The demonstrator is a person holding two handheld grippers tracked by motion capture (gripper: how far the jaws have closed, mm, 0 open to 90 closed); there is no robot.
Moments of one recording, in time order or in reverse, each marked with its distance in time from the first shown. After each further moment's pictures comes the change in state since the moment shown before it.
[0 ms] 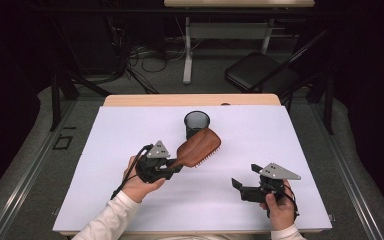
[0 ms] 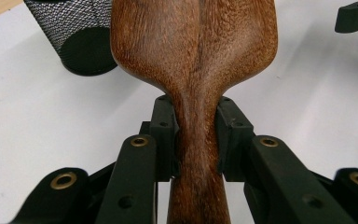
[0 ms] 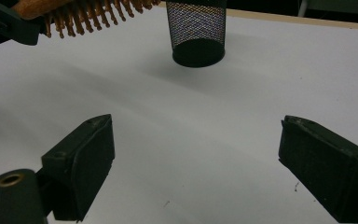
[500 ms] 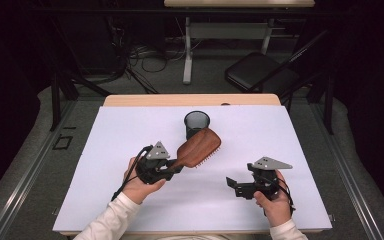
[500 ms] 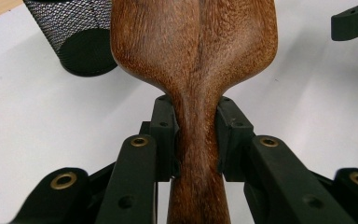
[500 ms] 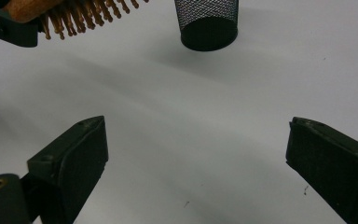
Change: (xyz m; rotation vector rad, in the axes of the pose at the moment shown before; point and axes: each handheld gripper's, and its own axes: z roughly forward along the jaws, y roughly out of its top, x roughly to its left) left arm -0.002 -0.002 0.001 -0.012 0.008 -0.007; right arm 0.007 0.019 0.012 0.127 0.021 0.063
